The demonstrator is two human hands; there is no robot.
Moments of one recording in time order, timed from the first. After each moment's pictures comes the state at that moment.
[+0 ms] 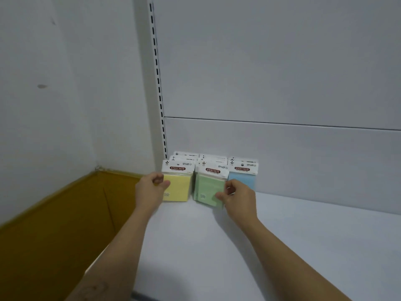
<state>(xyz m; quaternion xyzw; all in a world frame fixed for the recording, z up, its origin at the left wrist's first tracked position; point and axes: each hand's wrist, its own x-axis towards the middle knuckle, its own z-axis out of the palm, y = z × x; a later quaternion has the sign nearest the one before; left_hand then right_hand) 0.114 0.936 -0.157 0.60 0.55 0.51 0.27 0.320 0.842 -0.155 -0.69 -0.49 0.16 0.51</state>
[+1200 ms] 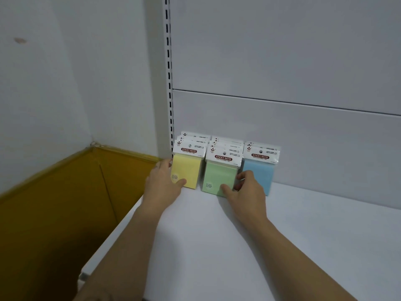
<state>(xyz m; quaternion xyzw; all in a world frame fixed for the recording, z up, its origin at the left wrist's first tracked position) 0.116 0.951 -0.185 0.71 0.58 0.37 0.17 0.306 0.869 -0.184 -0.75 -0.48 0.10 0.43</state>
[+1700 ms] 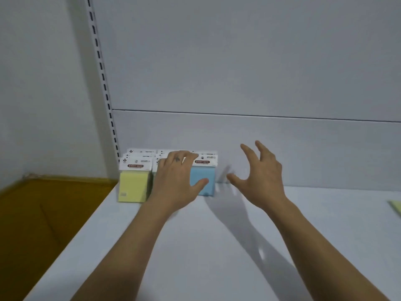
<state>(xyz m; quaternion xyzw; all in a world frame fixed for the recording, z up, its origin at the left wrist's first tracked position) 0.228 0.877 -0.113 0.88 0.35 0.33 -0.04 0.403 0.769 -0.096 -0.80 -0.50 -0.13 0.29</state>
